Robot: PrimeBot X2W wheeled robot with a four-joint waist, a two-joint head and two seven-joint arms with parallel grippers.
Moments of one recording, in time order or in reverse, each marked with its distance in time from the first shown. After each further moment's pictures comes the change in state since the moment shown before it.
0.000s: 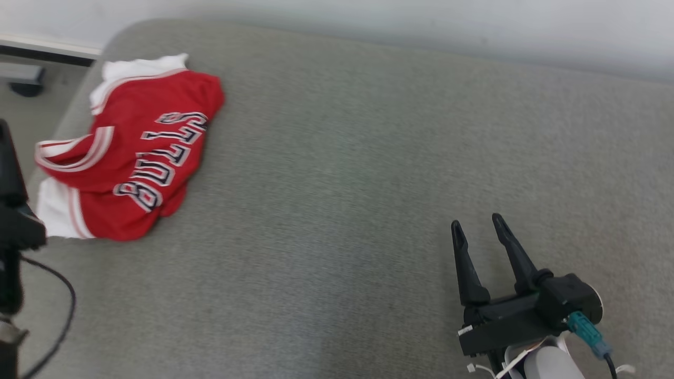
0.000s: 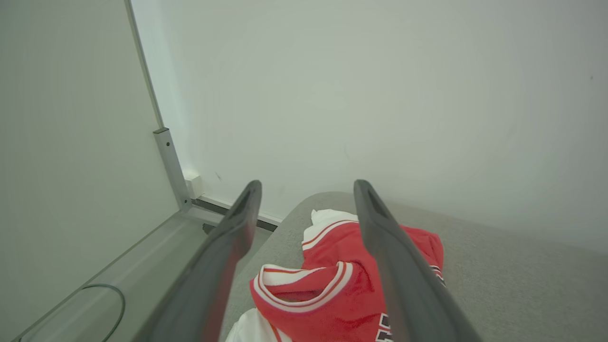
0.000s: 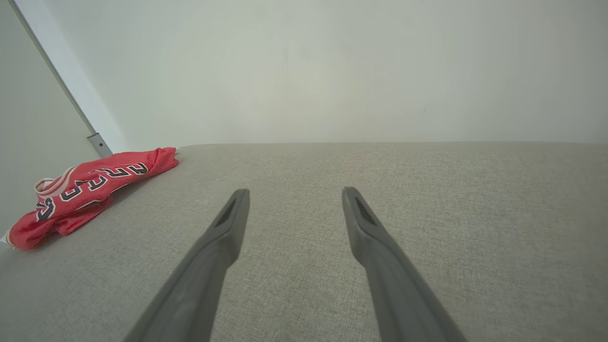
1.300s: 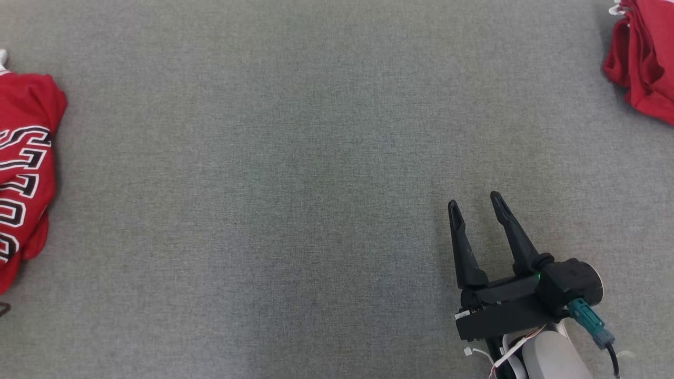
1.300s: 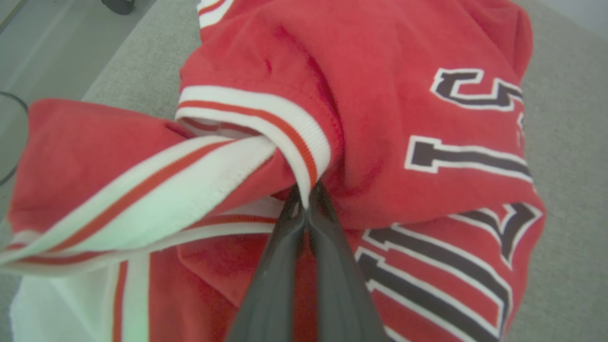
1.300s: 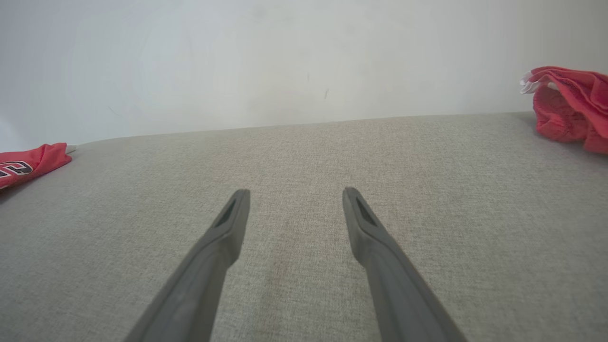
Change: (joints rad) left arm -0.202 0.253 -0.319 0.429 -0.456 0.000 0.478; right arm -0.046 0.000 0.012 -0.037 -0.011 0.000 0.000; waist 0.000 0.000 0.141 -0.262
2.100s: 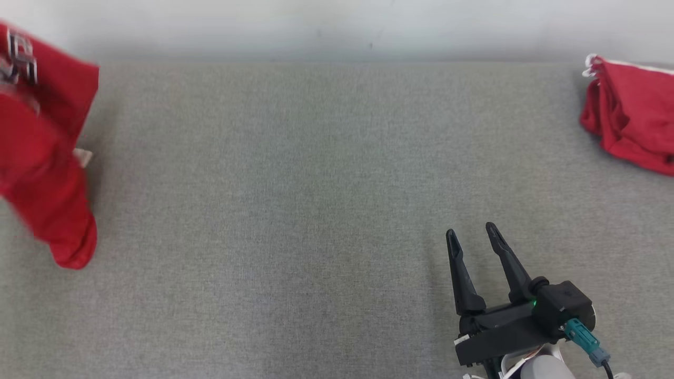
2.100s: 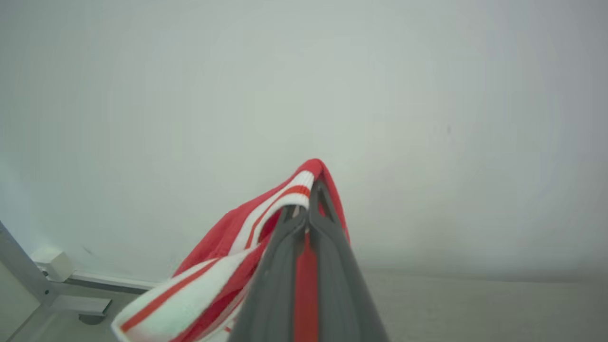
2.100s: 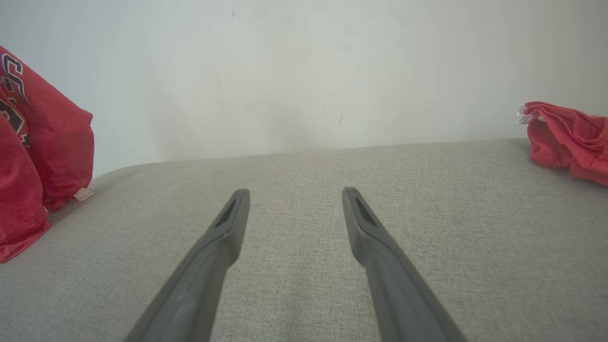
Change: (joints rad) left arm -0.262 0.024 -0.144 -0.243 0.066 0.000 -0.287; right arm 0.064 0.000 0.011 0.038 0.050 0.000 0.000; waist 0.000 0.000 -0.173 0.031
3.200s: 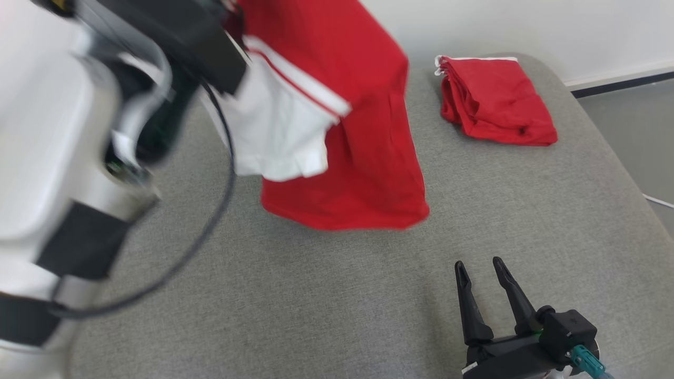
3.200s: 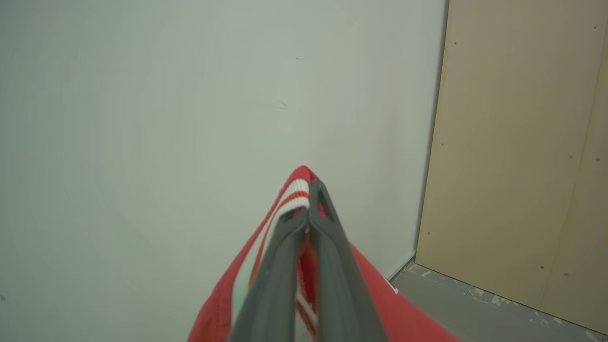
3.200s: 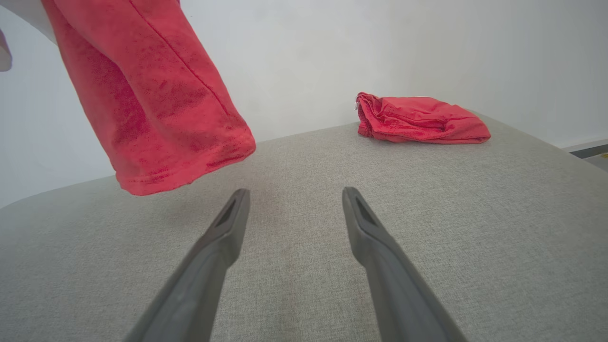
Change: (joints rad) left arm -0.104 -0.320 -0.195 -0.521 0.012 0.114 0.113; right arm 0.088 0.000 -0.018 0.016 0.048 0.000 0.000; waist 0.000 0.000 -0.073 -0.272
